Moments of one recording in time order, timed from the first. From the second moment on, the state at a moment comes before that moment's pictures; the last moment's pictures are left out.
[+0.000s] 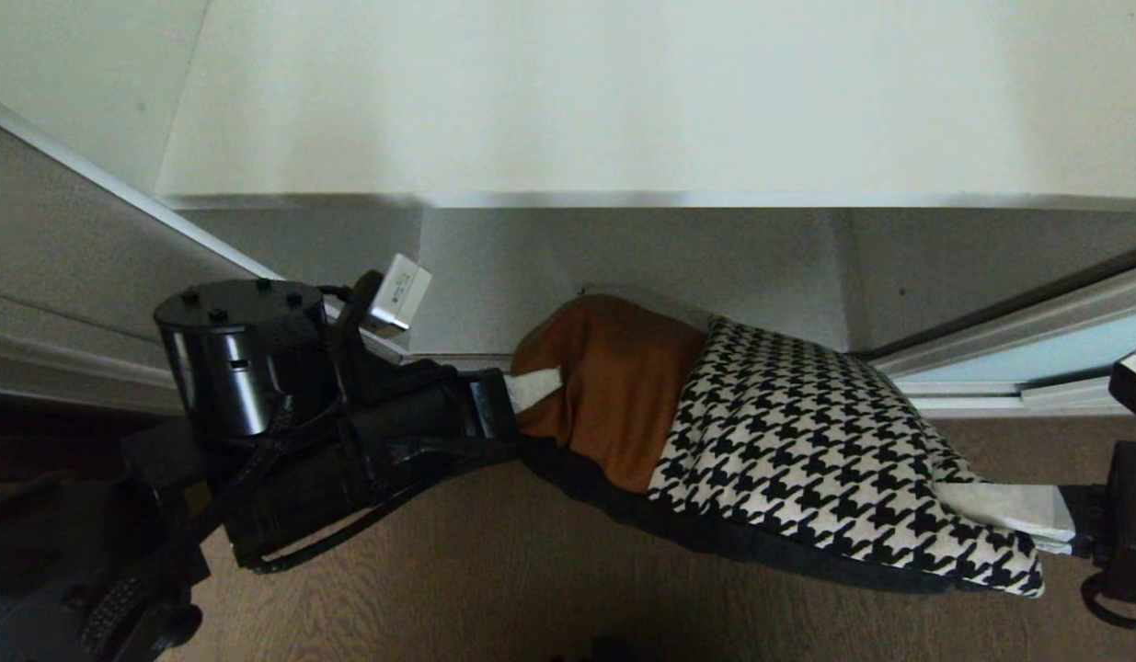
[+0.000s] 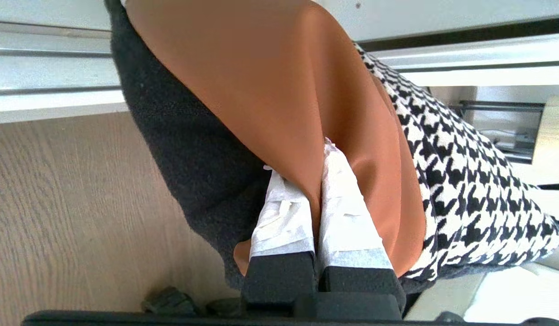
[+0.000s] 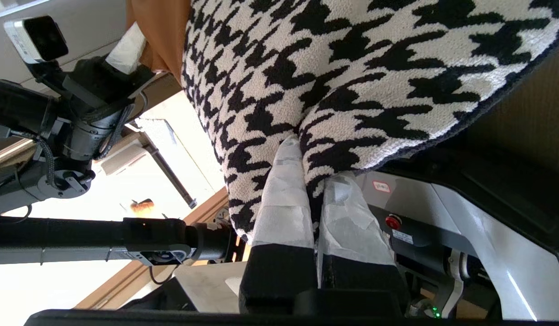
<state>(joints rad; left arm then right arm) -0.63 1.59 -0.70 -0.81 -0.17 -0.47 0.13 1.09 -0.66 -0.01 0.64 0.70</state>
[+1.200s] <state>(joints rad) -0.63 1.60 -0.73 -0.79 -0.17 -0.48 0.13 1.05 -0.65 -0.01 0.64 0.72</state>
